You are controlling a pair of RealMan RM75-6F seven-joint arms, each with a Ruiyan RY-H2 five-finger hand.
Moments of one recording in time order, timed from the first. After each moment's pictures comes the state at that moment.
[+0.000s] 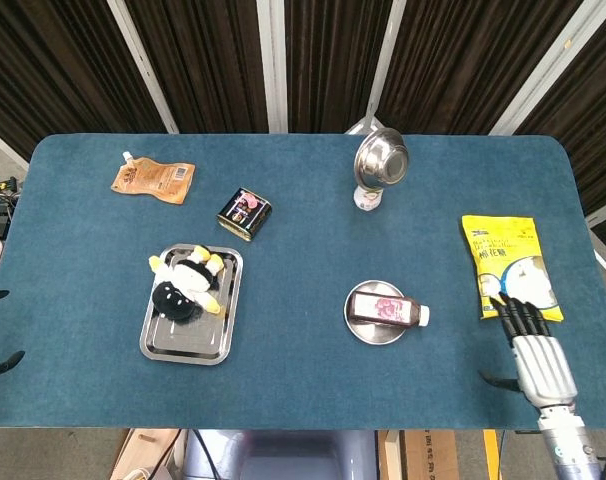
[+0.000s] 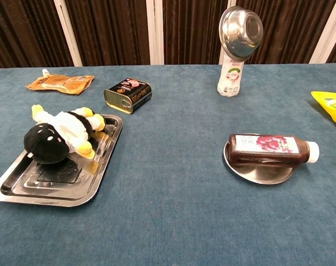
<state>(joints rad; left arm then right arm) -0.04 -1.02 -0.07 -1.74 1.36 1.48 0.10 0.12 -1.17 0.03 -1.72 -1.52 1.37 -0.05</state>
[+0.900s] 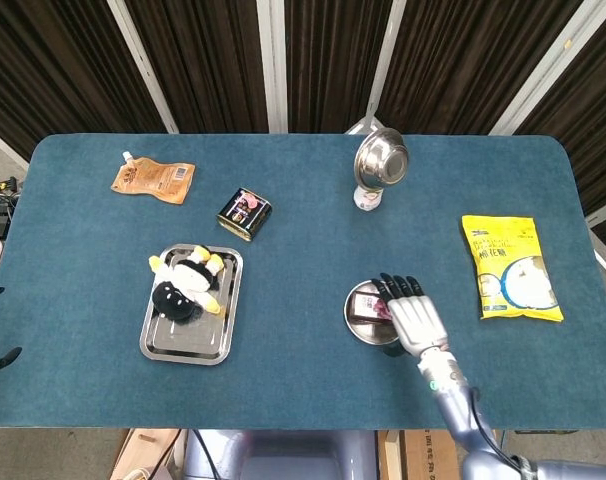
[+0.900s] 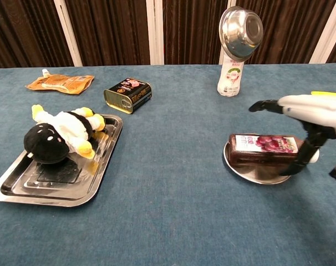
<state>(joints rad) -0.05 -1.02 -0.09 -1.74 1.32 1.46 0.10 0.58 -1.42 0.21 -1.97 -0.76 1.13 -0.81</state>
